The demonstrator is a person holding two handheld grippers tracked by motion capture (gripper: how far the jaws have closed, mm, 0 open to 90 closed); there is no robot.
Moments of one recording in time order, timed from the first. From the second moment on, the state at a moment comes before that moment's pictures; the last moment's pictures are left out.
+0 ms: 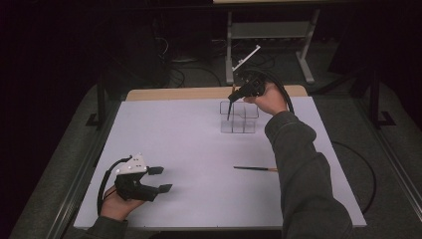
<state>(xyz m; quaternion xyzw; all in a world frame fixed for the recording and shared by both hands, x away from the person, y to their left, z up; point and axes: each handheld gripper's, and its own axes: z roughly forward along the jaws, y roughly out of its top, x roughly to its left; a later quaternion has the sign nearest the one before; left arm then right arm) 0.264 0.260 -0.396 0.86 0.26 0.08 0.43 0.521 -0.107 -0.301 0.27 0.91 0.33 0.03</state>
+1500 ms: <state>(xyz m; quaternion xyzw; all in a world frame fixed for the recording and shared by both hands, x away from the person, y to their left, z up) 0.265 0.261 -0.398 0.86 0.27 0.08 0.43 0.516 -0.111 -0.322 0.28 0.90 0.33 0.02</state>
